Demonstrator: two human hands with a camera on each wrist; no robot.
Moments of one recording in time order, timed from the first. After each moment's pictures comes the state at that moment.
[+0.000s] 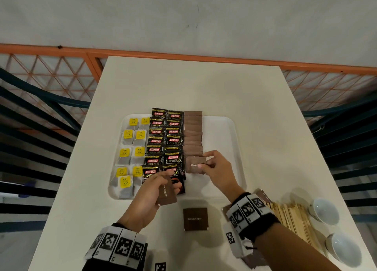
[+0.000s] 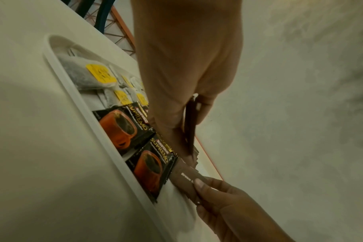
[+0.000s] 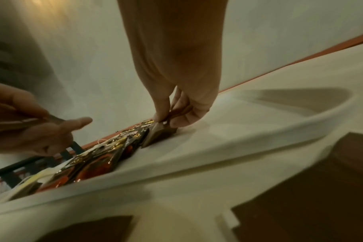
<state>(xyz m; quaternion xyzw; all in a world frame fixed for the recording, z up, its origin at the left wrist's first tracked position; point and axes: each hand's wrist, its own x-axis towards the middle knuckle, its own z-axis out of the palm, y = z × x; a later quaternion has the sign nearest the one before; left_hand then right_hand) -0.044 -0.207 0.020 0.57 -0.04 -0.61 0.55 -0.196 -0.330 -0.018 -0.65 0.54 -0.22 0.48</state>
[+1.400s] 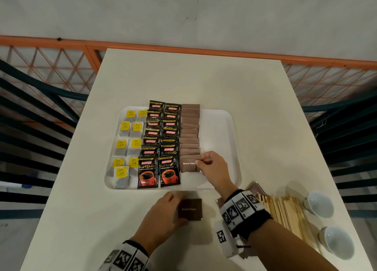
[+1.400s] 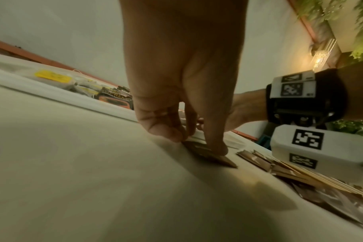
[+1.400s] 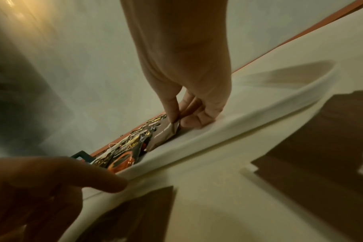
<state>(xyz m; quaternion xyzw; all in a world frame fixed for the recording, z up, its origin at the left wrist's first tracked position) -0.089 -0.163 -0.014 0.70 -0.58 -0.39 0.14 -0.200 -0.319 -0.026 -0.61 0.60 -0.19 0.49</state>
